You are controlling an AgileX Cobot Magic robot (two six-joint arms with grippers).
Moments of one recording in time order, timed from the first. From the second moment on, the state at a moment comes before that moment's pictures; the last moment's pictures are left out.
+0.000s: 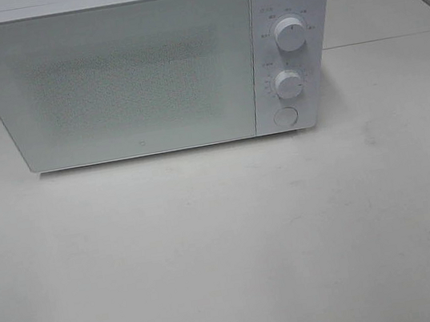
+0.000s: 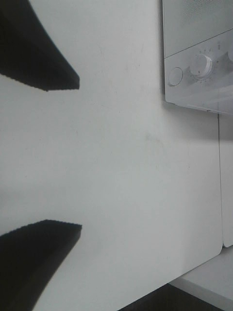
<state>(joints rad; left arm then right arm) 0.01 0.00 -0.52 -0.07 1.08 0.15 0.05 0.00 -0.50 -0.06 1.01 0.10</state>
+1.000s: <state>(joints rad) 0.01 0.00 -0.52 -0.07 1.08 0.15 0.05 0.33 -0.53 -0.06 0.56 0.10</state>
